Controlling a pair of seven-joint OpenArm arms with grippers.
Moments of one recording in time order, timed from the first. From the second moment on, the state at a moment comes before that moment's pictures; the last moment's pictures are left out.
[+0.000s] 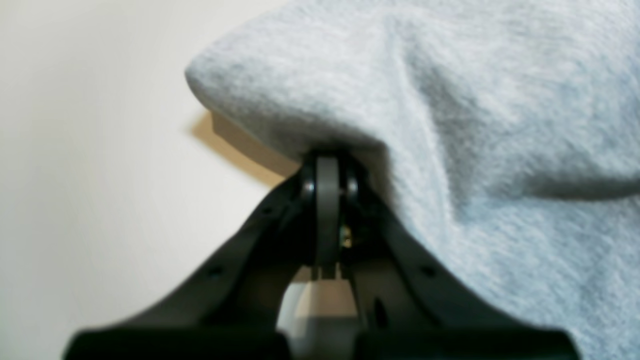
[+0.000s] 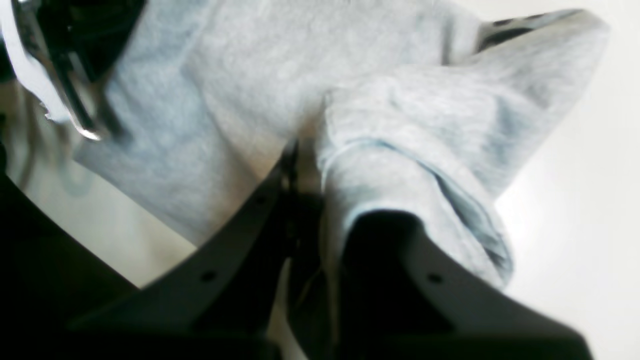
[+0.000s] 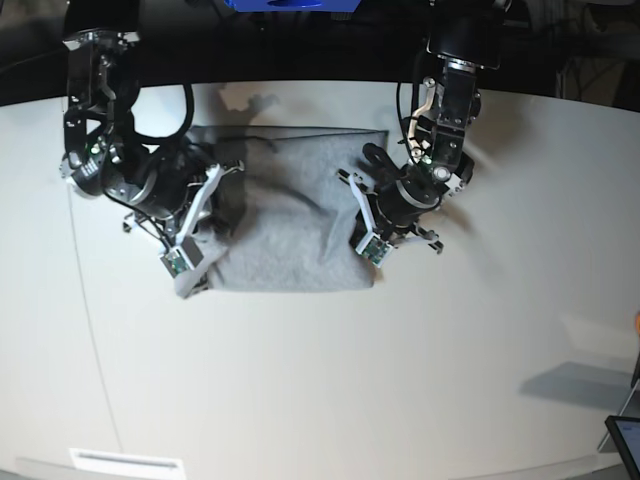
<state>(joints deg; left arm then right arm) 3.2 -9.2 8.5 86.2 5.2 -25.7 28.5 -6.6 7.5 -1.7 111.9 28.5 20.2 -66.3</state>
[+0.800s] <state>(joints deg) 3.5 -9.3 8.5 86.2 5.2 -25.6 28.0 -5.0 3.2 -15.2 112.4 28.4 9.9 -65.7</state>
